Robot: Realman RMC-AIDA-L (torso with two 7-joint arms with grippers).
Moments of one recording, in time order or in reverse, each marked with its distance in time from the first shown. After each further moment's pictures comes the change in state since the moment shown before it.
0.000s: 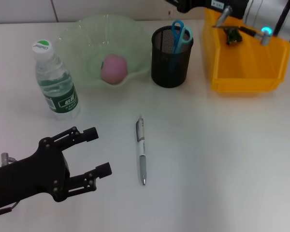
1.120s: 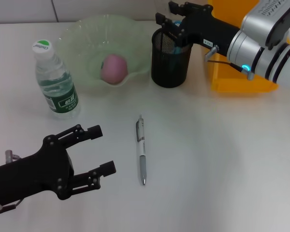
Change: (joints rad) left arm -0.013 -0.007 0.001 0.000 0.000 0.002 0.003; right arm 0.145 0.011 -0.006 0.526 0.321 0.067 -0.437
